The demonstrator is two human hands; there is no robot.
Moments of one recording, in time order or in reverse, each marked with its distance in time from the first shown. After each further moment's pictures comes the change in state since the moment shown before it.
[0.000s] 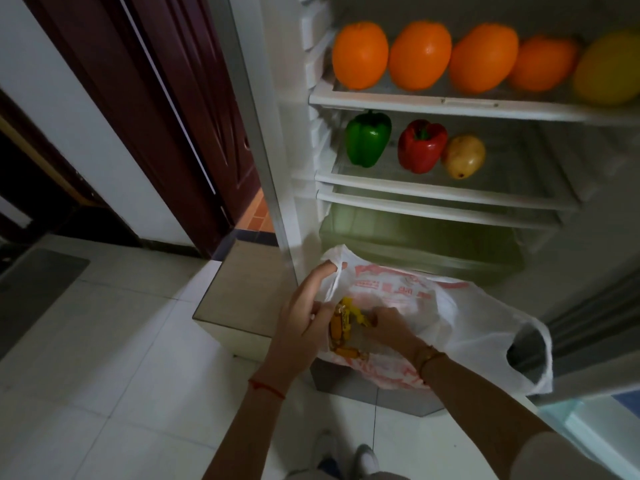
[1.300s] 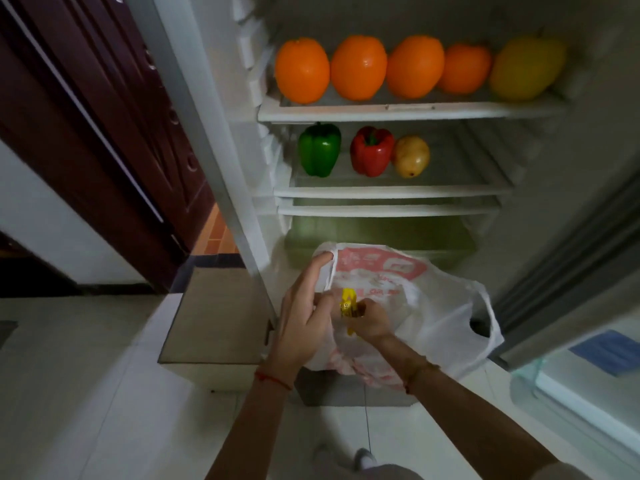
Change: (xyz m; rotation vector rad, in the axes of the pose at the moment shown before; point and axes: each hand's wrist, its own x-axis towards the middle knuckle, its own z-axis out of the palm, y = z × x) left_hand 0.037 0.011 0.013 -0.071 -0.163 0.016; right_hand -0.025 -0.038 -0.022 0.452 0.215 0.343
